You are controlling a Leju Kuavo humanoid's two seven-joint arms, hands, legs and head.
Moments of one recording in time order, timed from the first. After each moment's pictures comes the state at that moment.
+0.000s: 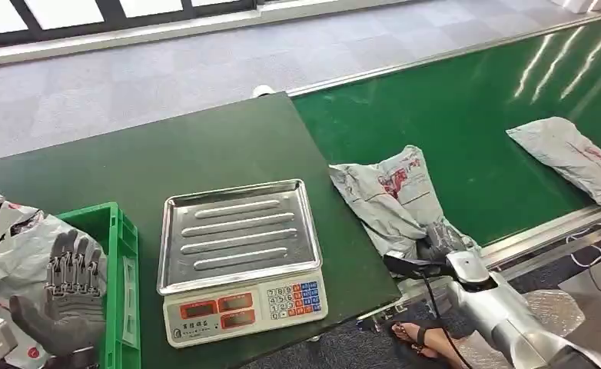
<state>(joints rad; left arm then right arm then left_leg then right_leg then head) 0.06 -0.10 -0.08 -1.60 0.26 -0.20 -0.32 -0.16 -0.41 0.17 -0.87 1.11 -0.13 0.07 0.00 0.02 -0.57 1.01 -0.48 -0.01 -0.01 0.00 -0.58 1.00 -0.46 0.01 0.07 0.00</state>
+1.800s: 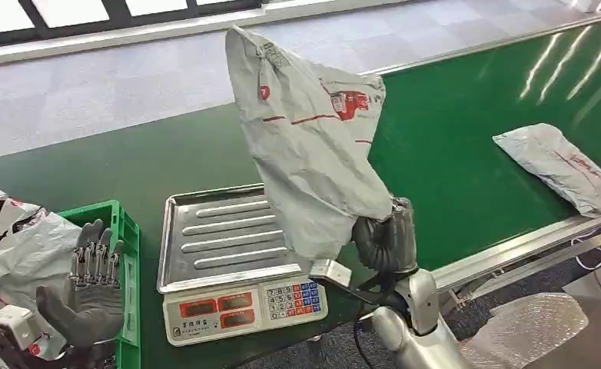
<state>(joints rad) 0.01 -0.16 -0.09 -1.53 0.20 -0.31 -0.33 0.03 0.01 0.09 -1.69 1.11 -0.59 -0.21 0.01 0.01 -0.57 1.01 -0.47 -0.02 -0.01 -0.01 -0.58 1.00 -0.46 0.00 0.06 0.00</state>
